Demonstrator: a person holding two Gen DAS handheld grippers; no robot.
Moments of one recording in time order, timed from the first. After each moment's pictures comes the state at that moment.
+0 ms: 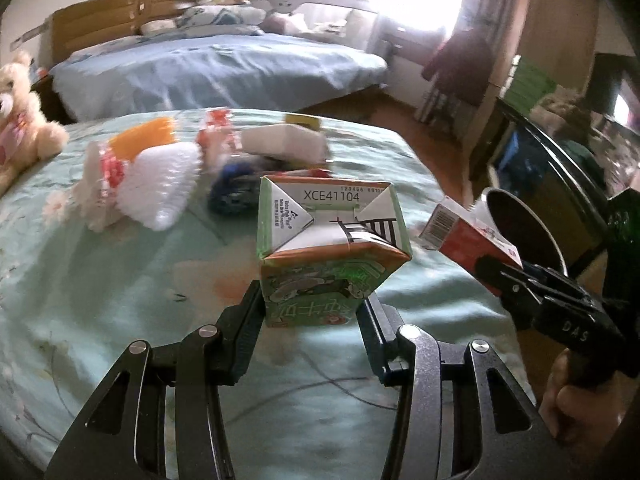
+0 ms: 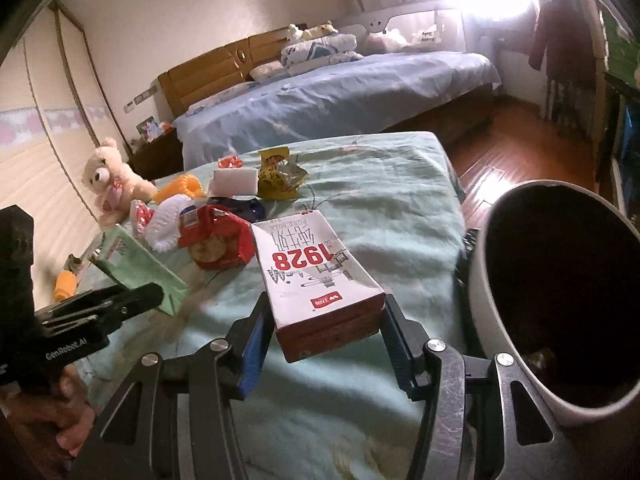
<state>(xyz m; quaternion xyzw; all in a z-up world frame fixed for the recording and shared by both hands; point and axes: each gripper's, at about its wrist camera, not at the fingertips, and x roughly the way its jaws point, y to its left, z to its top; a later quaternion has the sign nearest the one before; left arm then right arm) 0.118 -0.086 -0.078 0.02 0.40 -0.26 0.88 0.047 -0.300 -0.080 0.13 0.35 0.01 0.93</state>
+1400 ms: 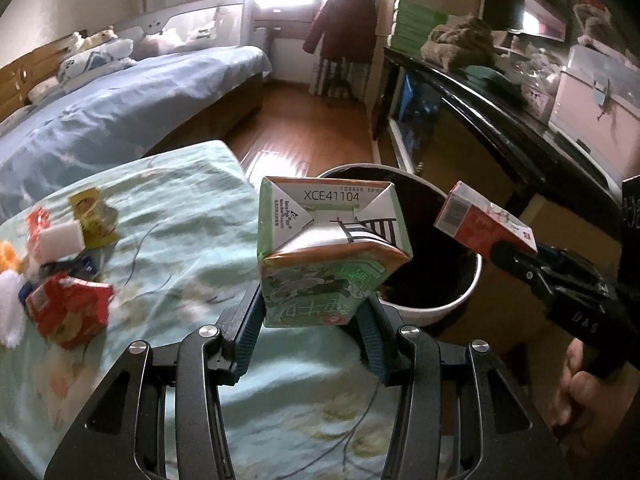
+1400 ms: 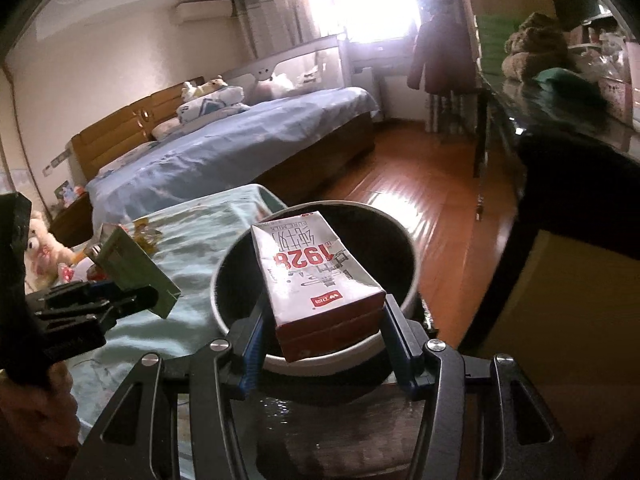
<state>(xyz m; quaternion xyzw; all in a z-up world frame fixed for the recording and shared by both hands) 0.074 -0.264 -0.052 0.12 0.36 -0.42 0.82 -0.067 -0.420 -0.055 0.15 0.29 -0.18 0.93</state>
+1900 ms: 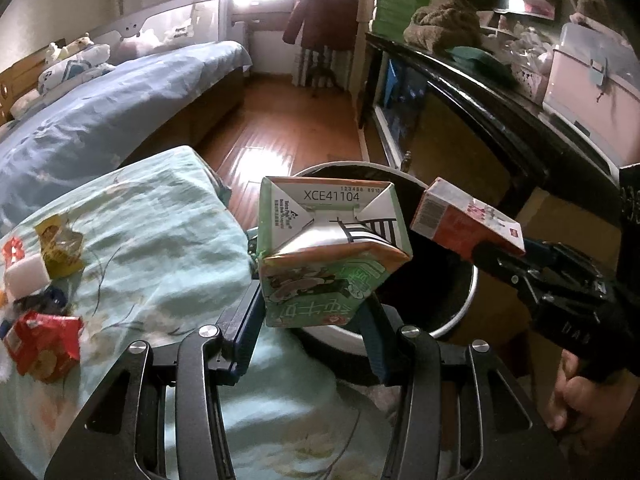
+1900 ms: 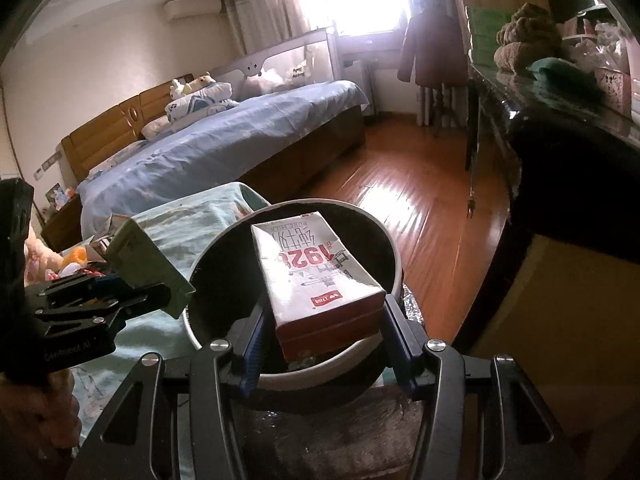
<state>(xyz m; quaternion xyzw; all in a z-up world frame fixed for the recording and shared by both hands) 0.077 -0.307 -0.058 0.15 0.37 -0.43 0.81 -0.057 -0.440 -0.062 0.16 0.30 -0.19 0.92</state>
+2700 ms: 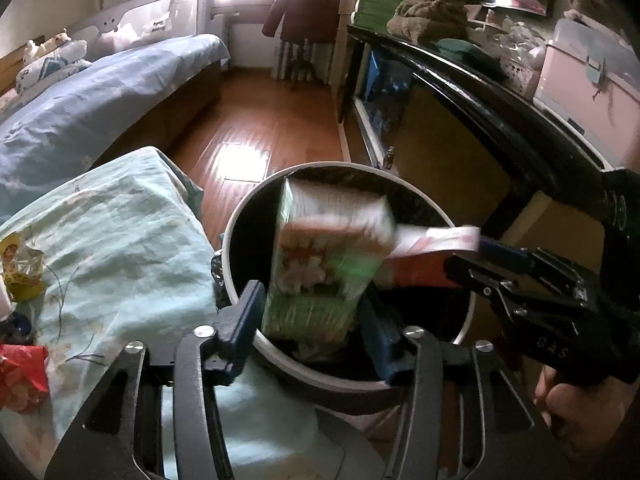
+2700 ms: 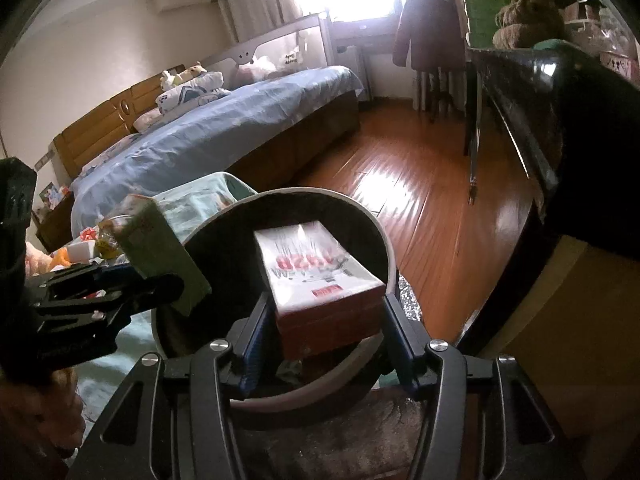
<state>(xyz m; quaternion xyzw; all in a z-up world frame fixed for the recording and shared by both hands) 0.087 -0.336 -0.071 0.15 0.38 -0.47 0.79 -0.045 -0.462 -0.077 0.17 0.32 -0.20 0.91</state>
